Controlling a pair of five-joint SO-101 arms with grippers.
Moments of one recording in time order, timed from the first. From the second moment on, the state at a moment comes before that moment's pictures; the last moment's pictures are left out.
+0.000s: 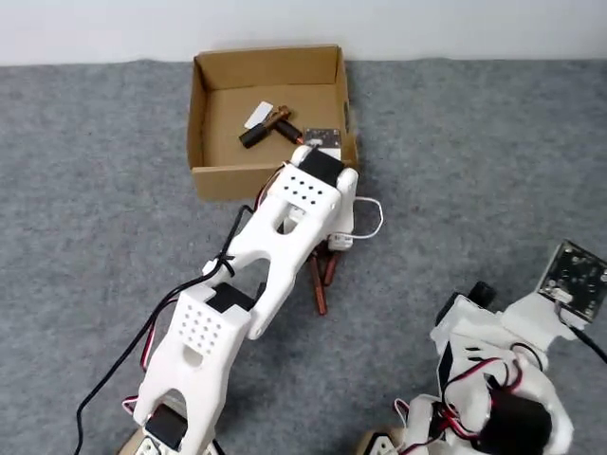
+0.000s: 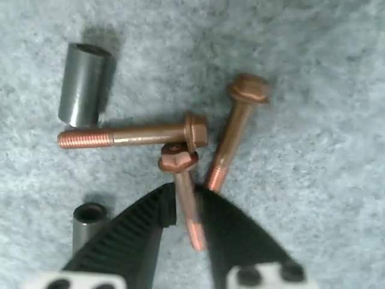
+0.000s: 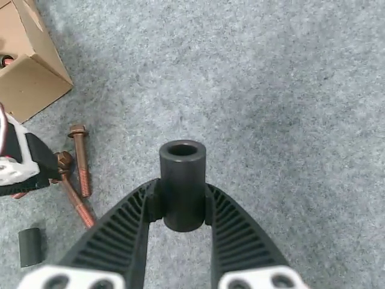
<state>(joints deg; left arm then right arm) 28.8 44.6 -37.0 98.8 41.5 12.9 -80.1 44.0 93.5 -18.2</state>
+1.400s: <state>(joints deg) 22.9 44.9 -24.5 91.1 41.5 12.9 -80.1 44.0 93.5 -18.2</state>
